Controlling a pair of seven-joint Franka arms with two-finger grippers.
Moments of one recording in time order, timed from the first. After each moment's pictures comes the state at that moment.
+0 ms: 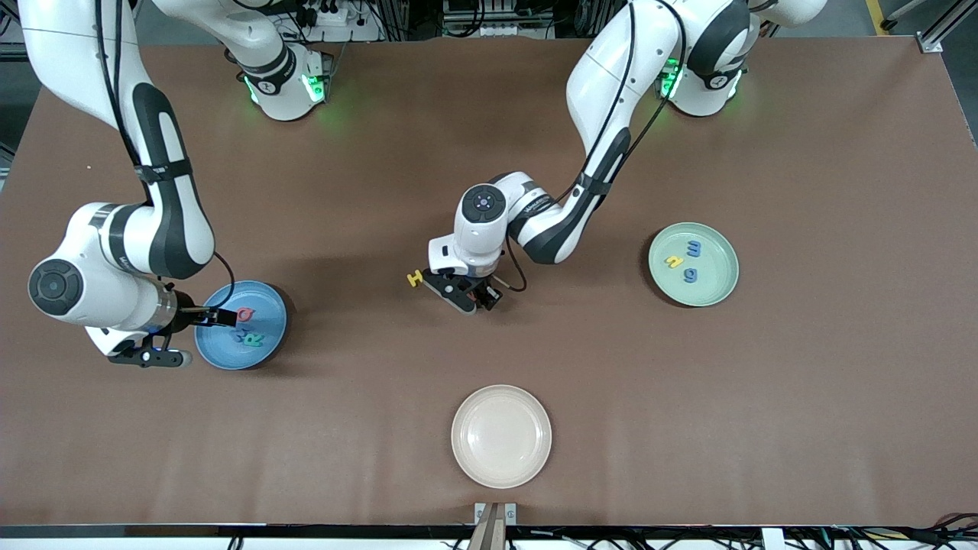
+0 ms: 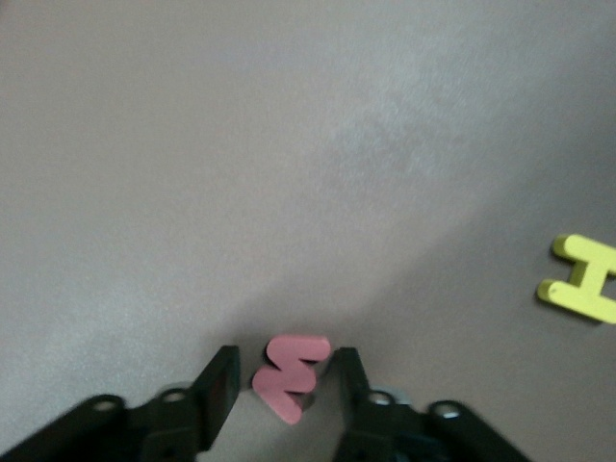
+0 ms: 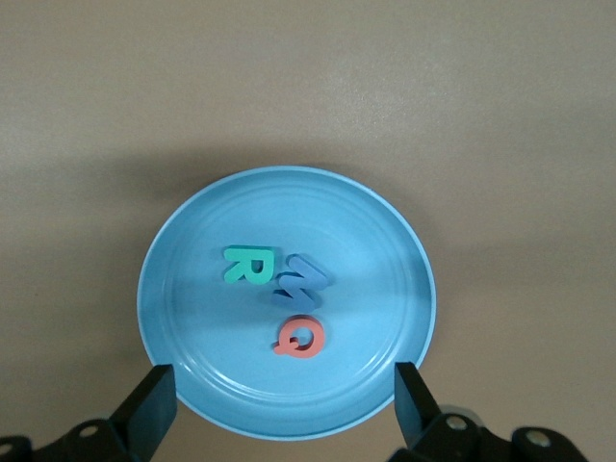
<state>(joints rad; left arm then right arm) -0.82 0.98 -0.03 -1.29 0.06 2.47 -0.20 0.23 0.49 -0.29 -1.76 0.13 2.11 -0.04</state>
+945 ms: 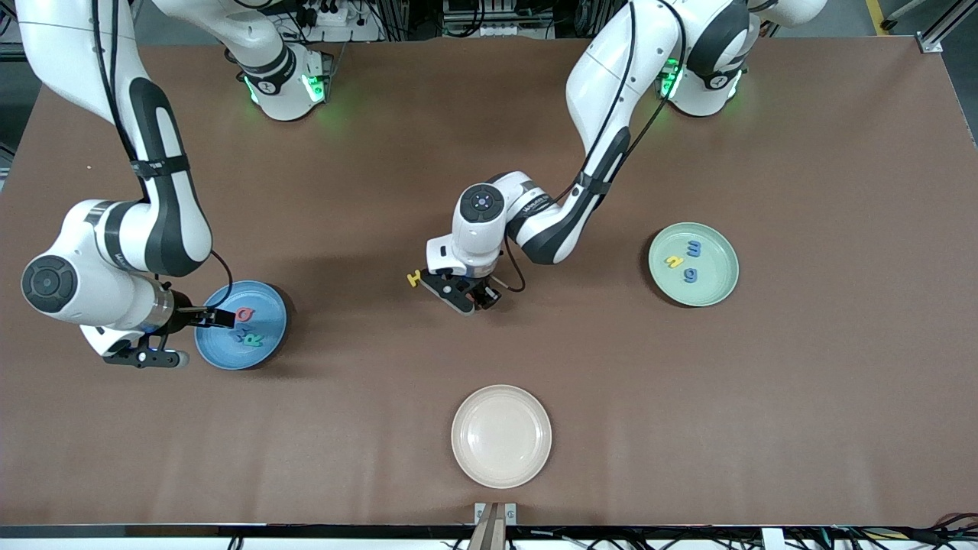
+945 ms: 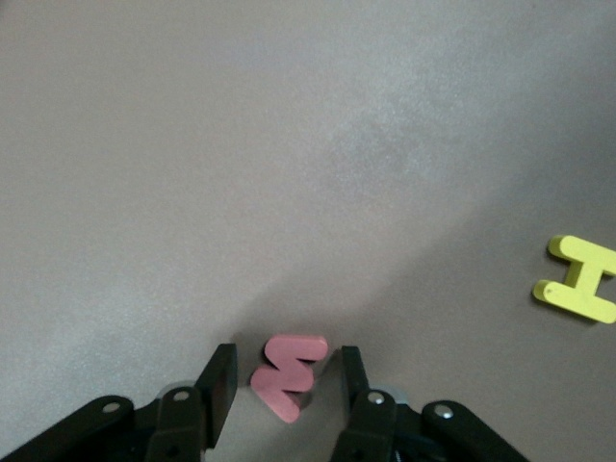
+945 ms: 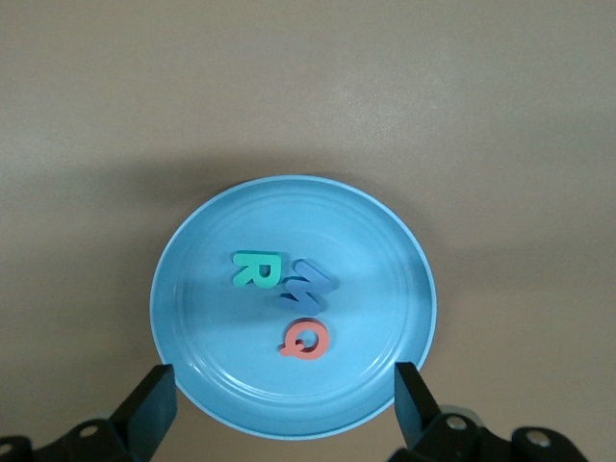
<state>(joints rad) -0.82 0.98 -0.03 -1.28 0.06 2.45 -0.20 0.23 0.48 -0.29 -1.75 0.13 2.11 -0.04</state>
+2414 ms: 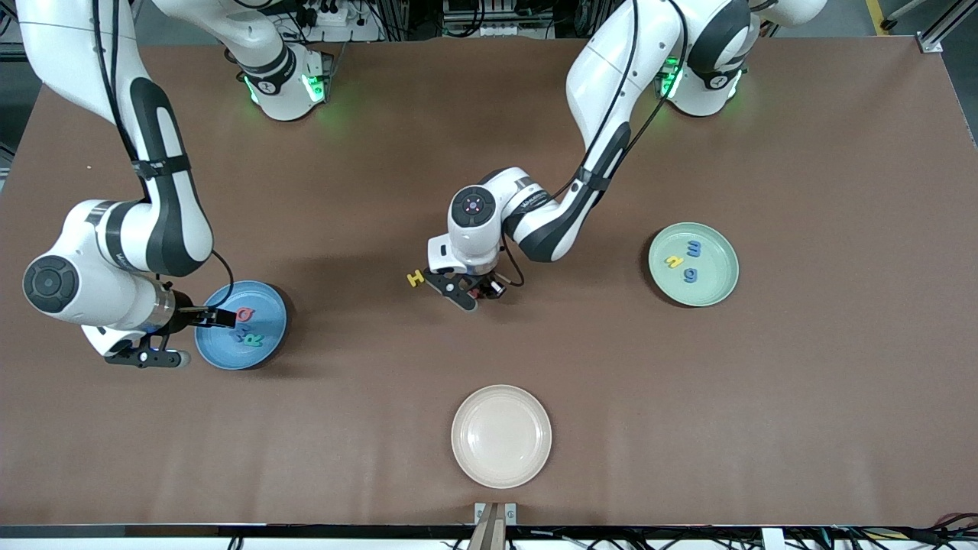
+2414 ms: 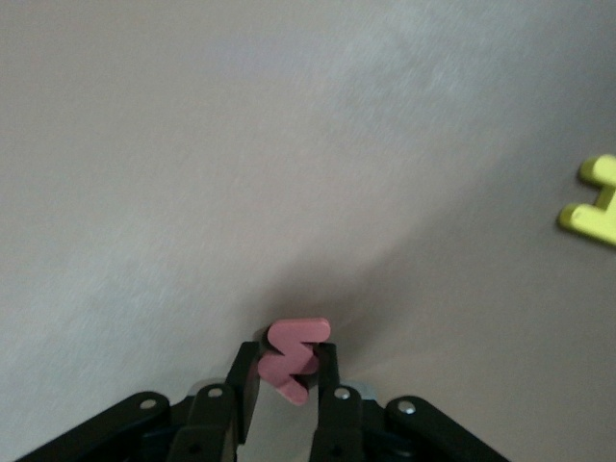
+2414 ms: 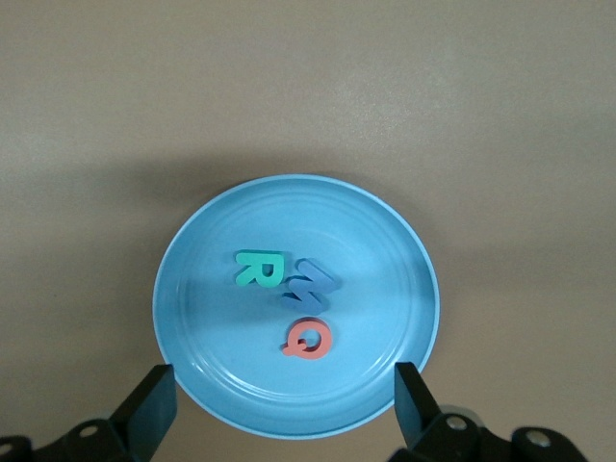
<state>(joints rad) -0.82 0.95 -0.03 -1.25 0.06 2.24 -0.20 0.23 0.48 -0.29 -1.75 0.13 2.11 -0.04</state>
